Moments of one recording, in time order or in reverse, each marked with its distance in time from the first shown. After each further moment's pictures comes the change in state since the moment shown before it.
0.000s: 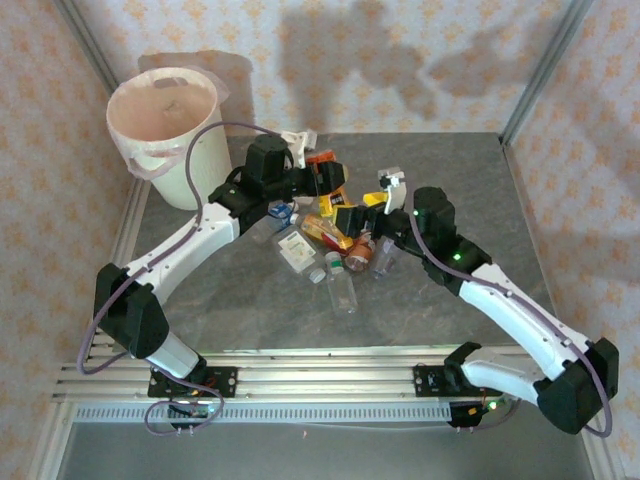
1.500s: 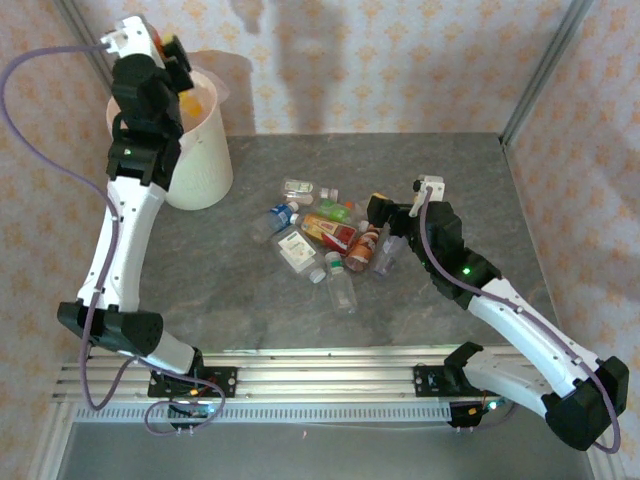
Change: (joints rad) left arm 0.426 -0.026 0.509 -0.043 -0.851 0.506; right arm 0.000 -0.095 -0.081 -0.077 0.548 0.037
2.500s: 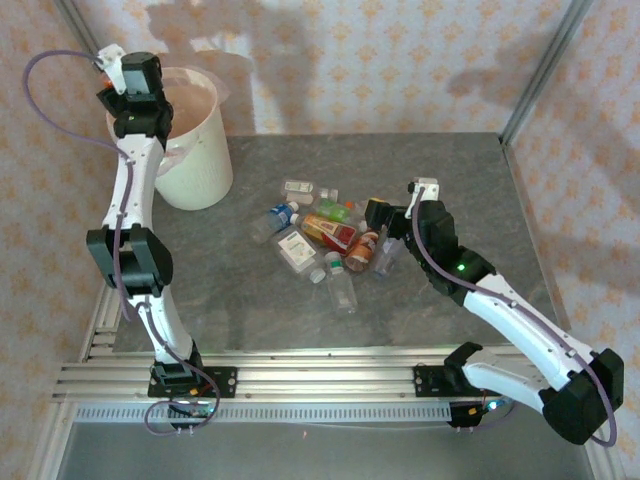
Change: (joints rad) left arm 0.235 0.419 0.164 -0.164 -0.224 -0.131; right arm 0.000 0.039 0.003 -0.036 0.003 0.000
